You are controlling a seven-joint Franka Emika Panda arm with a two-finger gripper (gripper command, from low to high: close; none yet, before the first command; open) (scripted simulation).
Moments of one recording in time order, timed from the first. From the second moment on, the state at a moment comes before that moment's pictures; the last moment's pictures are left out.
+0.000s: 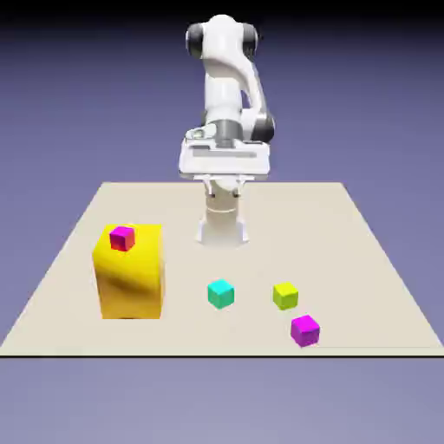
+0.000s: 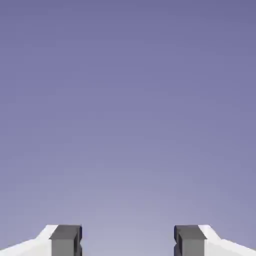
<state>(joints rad) 0.02 -0.53 0.01 -2.78 -0.01 3.02 0.75</state>
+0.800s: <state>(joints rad) 0.10 0.34 0.27 -2.27 -0.19 2.60 0.92</state>
